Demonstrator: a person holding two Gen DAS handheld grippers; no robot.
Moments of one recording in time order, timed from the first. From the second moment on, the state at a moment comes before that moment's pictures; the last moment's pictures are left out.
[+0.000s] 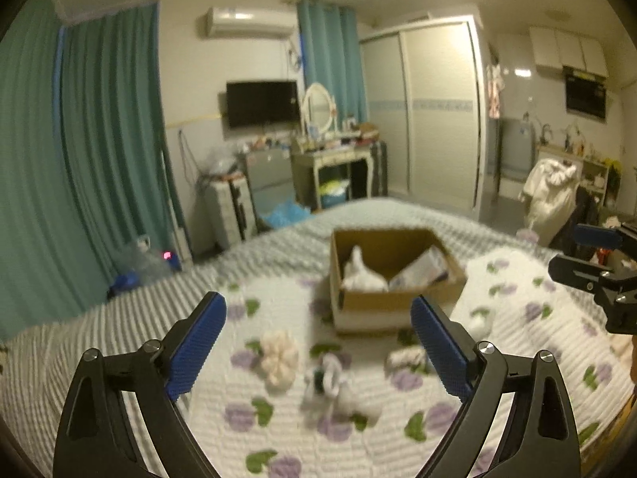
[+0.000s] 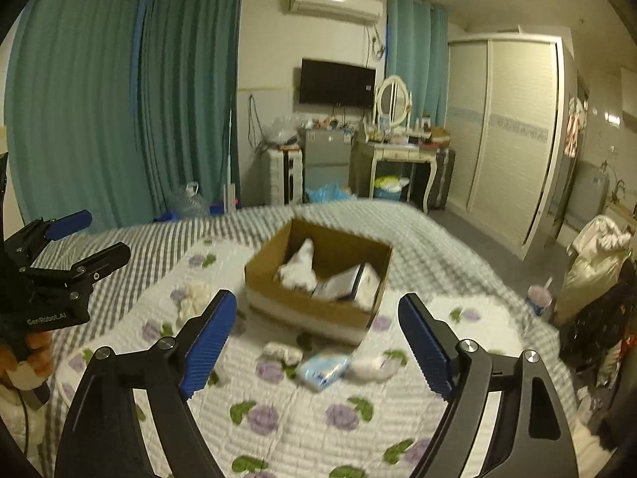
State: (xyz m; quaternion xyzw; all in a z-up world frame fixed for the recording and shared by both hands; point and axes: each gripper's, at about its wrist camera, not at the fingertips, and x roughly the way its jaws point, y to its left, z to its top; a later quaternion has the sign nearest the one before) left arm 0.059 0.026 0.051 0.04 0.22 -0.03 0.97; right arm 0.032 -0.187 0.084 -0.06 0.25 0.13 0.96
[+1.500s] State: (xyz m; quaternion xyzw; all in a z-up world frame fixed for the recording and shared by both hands) left arm 0.131 0.015 -0.144 -0.02 0.42 -0.07 0.90; right arm 0.141 -0.198 -0.135 0.02 0.40 0.09 0.91
